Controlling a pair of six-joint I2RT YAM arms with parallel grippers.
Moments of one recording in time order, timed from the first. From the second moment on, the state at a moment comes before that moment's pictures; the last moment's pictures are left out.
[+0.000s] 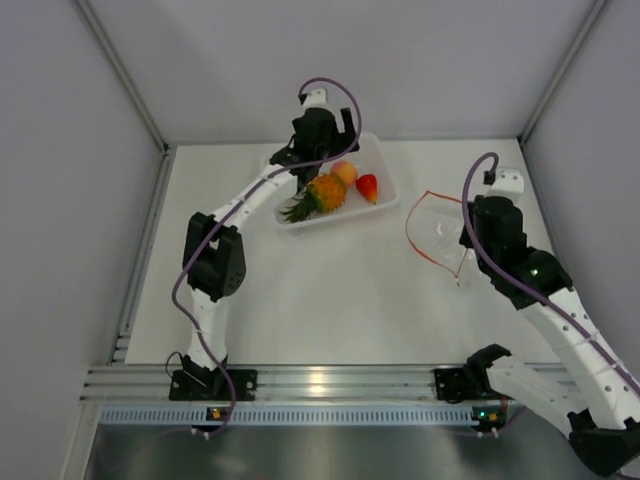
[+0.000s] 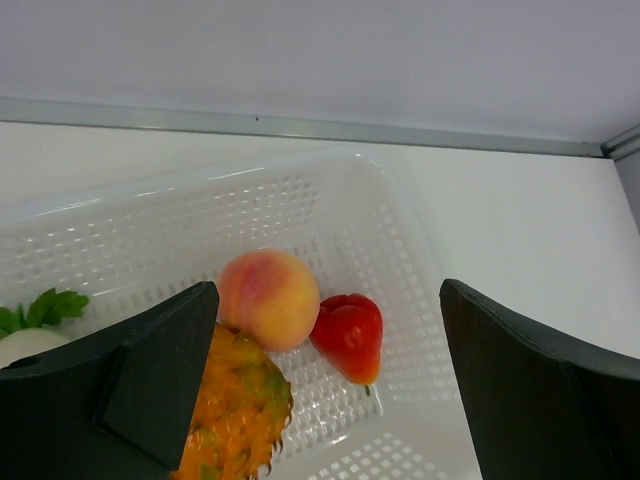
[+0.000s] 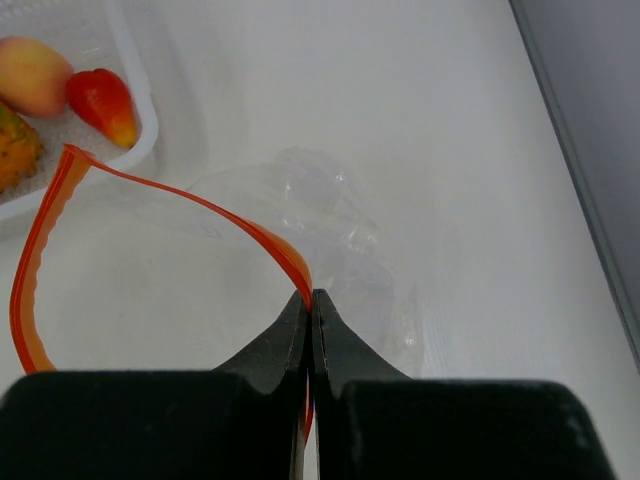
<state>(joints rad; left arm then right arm) -0.54 2.11 1.92 -0.13 -0.25 -0.48 0.46 0.84 1.02 -0.69 0.56 0.30</state>
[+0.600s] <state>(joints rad) -0.52 1.40 1.45 -0.54 -0.31 -0.46 0.39 1.29 1.20 -0.45 1.01 -0.11</state>
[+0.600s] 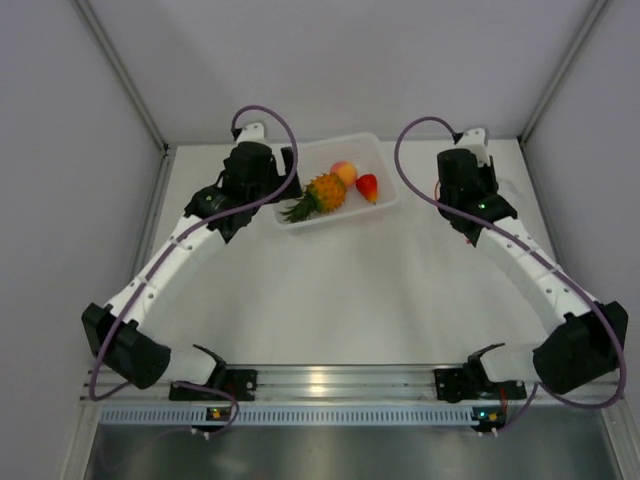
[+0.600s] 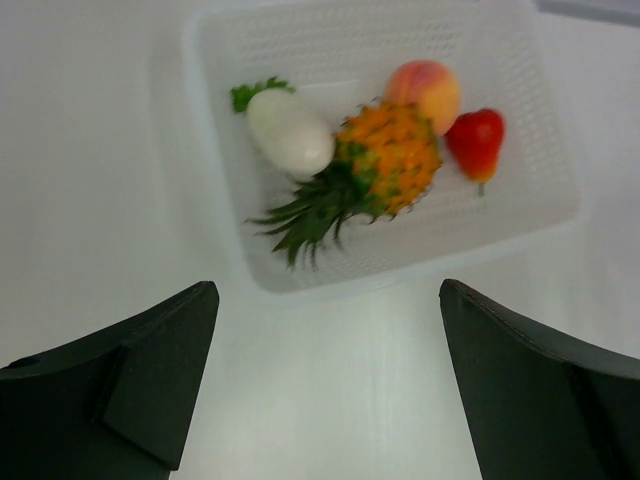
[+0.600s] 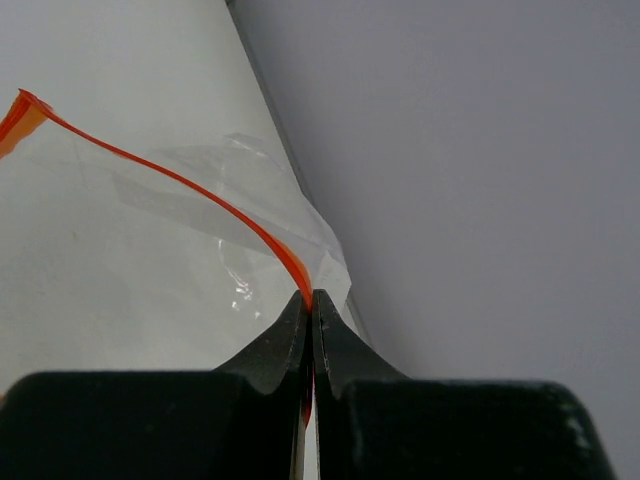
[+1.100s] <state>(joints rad) -0.50 0.93 1.23 -0.84 -0.55 -0.42 0.39 1.48 1.19 -0.41 0.98 -0.01</state>
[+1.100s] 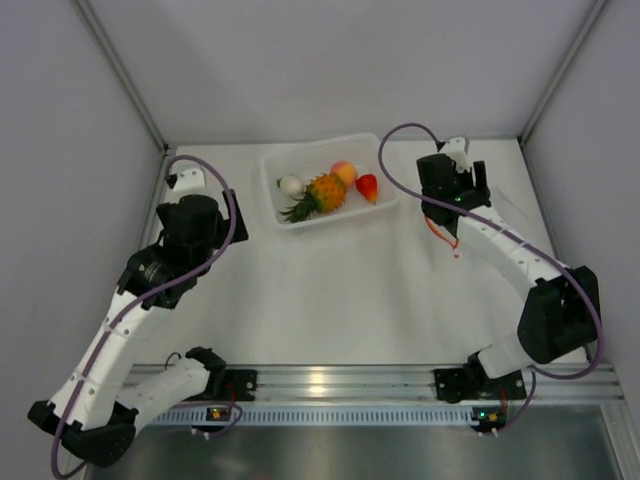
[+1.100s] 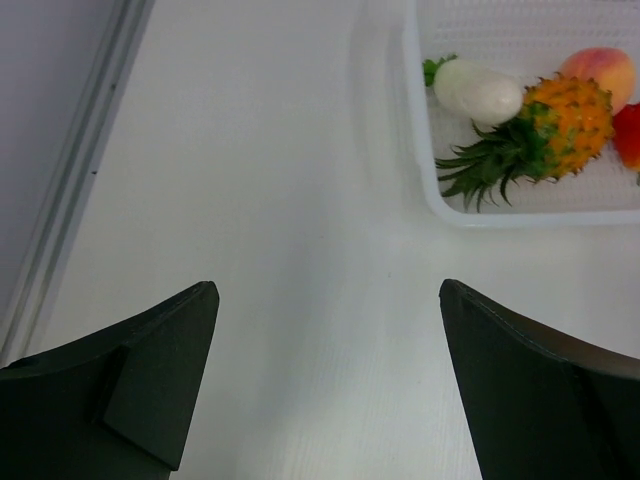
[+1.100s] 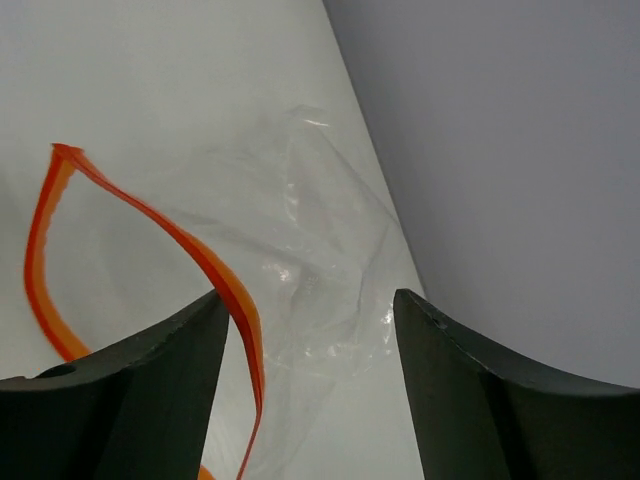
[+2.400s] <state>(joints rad) -0.17 0.52 0.89 -0.72 -0.40 -0.34 0.46 0.54 1.02 -0.74 0.54 0.17</state>
